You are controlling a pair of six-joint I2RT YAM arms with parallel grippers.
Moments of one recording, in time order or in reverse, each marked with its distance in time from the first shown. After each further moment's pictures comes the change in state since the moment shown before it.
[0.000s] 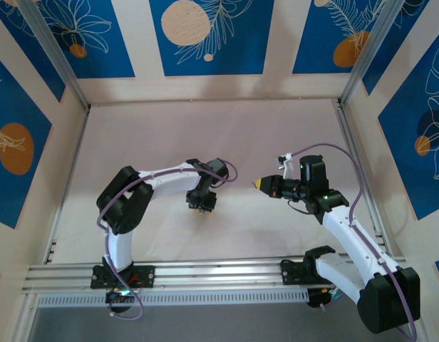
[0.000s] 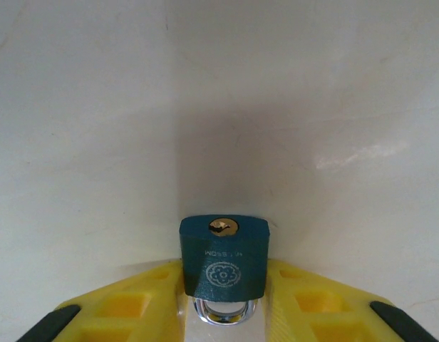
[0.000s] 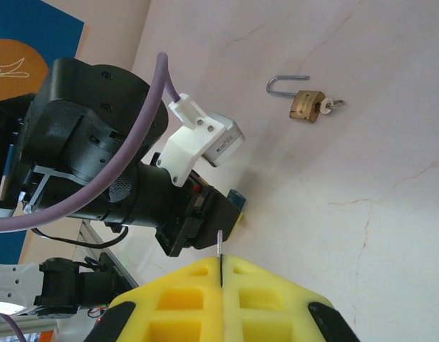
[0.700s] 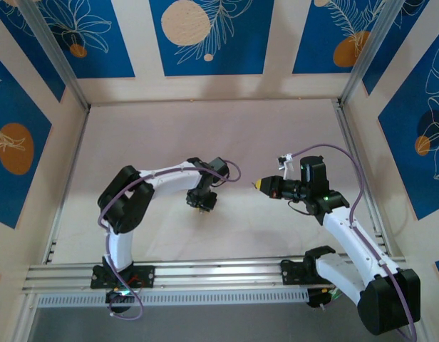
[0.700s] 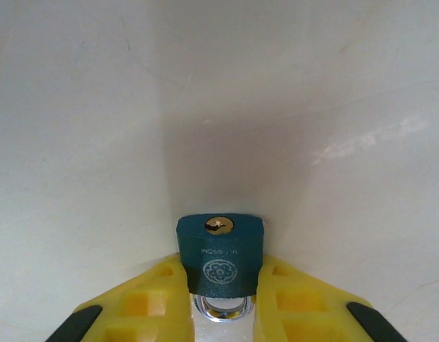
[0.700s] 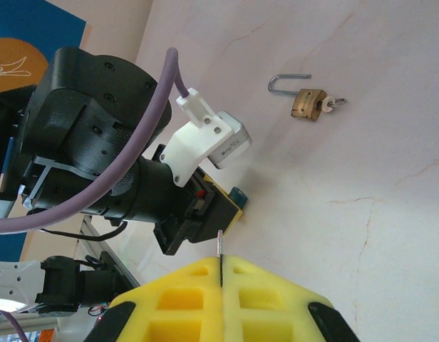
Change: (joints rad) left arm 0.008 0.007 0.019 -0.016 -0.004 0.140; right arm 0.000 -0.012 -0.006 -0.001 -0.003 0.000
